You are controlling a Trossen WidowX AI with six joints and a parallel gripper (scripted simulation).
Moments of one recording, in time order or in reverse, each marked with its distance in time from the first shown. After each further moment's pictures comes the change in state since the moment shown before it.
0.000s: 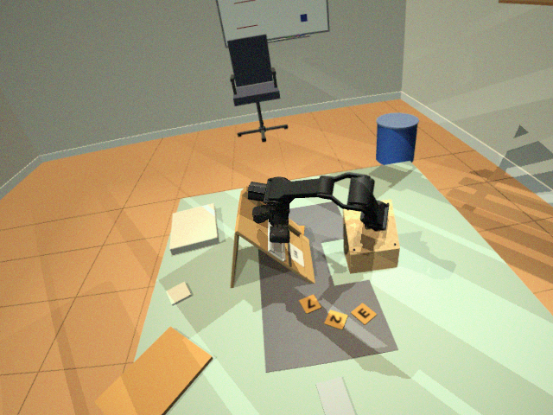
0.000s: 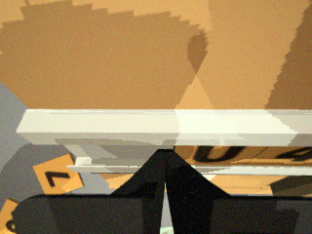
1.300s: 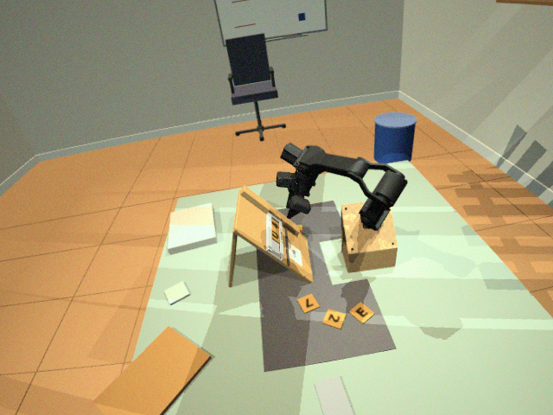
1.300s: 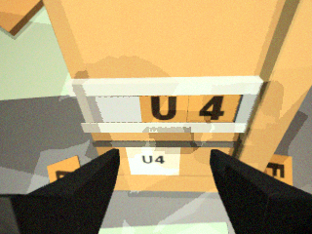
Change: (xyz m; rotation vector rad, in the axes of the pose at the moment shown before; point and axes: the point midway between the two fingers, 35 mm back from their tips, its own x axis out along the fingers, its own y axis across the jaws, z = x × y) arm -0.092 -0.036 -0.046 0.013 -0.337 0.030
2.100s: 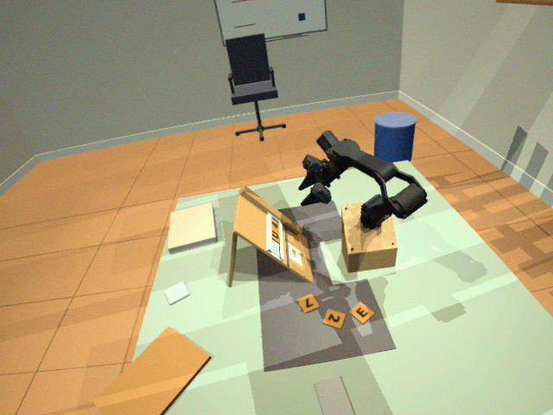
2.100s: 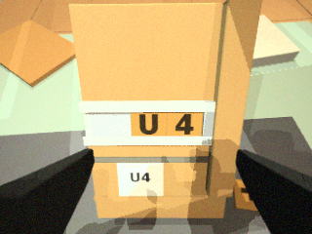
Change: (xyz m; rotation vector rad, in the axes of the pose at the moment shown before) arm -0.063 -0.015 -0.029 -0.017 -0.349 -0.038
